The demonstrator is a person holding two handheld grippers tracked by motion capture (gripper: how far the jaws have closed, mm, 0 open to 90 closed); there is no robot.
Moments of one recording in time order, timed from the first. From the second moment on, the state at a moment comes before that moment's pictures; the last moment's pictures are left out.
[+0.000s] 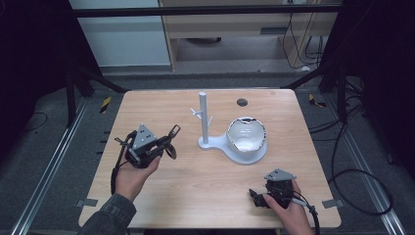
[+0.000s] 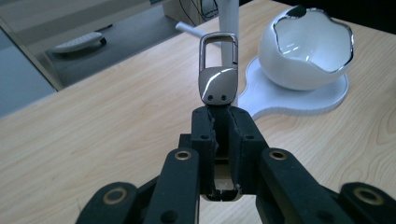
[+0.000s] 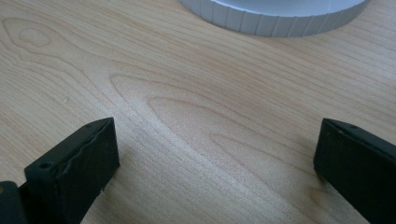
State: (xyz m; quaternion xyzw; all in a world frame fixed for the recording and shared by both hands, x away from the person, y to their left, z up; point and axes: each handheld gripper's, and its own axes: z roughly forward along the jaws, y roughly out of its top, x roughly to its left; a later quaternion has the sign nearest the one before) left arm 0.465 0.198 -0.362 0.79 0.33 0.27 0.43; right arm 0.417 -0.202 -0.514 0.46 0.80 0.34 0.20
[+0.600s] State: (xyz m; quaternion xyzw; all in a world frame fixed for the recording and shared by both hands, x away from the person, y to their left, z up) left arm 0.487 0.160 -0.333 0.79 0.32 0.29 0.44; right arm 0.417 -0.203 -0.514 0.46 0.80 0.34 0.20
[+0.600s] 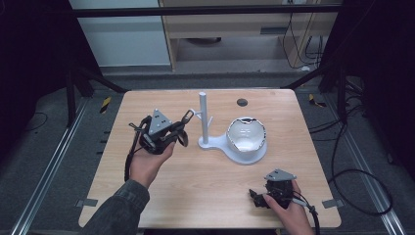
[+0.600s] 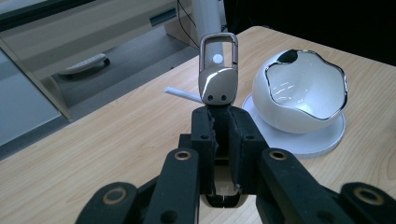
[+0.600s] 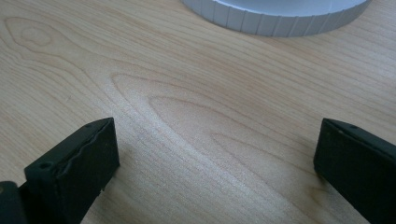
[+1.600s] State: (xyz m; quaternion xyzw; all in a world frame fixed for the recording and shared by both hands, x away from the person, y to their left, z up) left arm 0.521 0.138 -0.360 0.80 0.35 0.24 0.43; right arm 0.416 -0.203 -0.514 0.45 0.80 0.34 0.20
